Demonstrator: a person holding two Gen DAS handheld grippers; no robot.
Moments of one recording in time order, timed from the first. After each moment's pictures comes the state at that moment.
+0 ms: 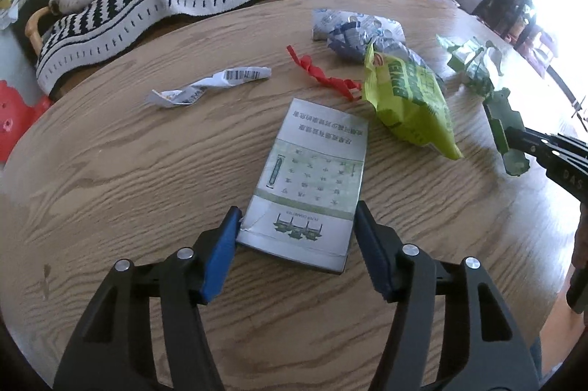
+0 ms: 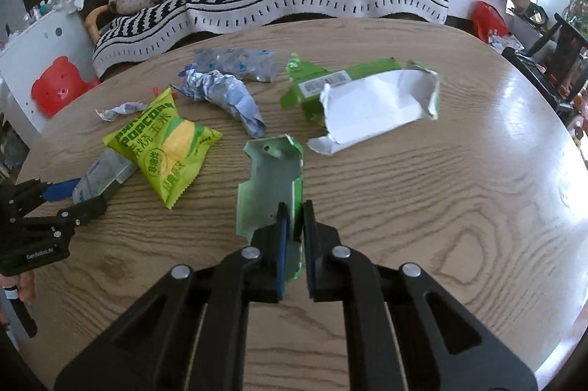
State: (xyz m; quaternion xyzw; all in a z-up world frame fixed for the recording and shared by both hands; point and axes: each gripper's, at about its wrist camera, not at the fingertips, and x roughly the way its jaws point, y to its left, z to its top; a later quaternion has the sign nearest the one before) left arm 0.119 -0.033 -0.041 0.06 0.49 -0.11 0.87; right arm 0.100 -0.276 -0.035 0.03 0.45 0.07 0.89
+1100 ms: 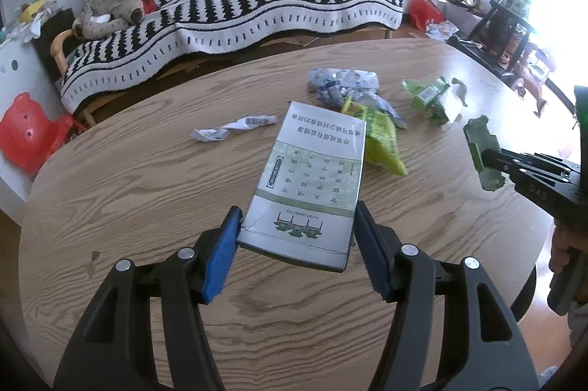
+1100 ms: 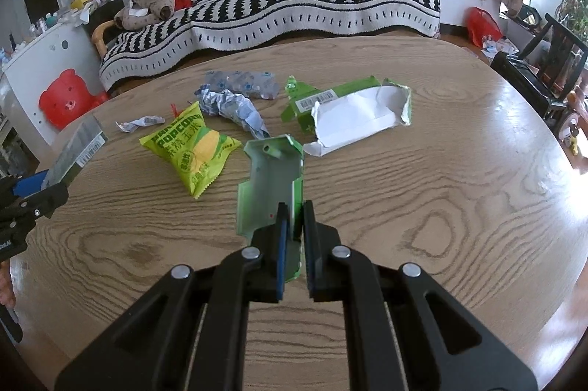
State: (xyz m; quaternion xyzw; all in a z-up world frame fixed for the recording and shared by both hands) left arm 0.062 -0.037 0.027 0.06 0.43 -0.10 0.90; right arm 0.060 -0.286 -0.001 0.04 0.42 0.07 0.90
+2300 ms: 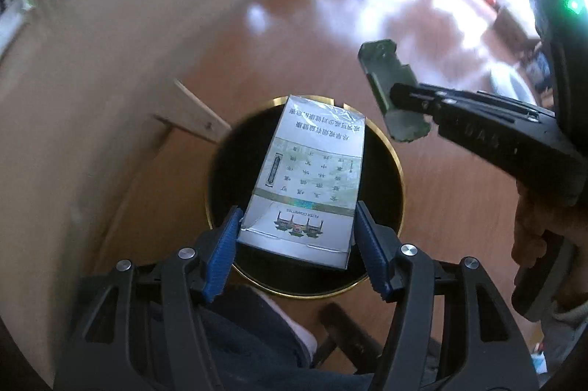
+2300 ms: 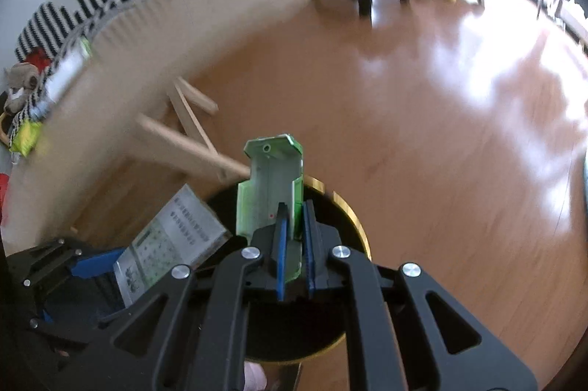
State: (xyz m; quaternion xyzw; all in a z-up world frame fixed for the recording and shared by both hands) left arm -0.081 -0.400 -0.132 0.21 0.55 -0.39 0.70; right arm -0.167 -0.560 -0.119 0.21 0.49 -0.16 0.83
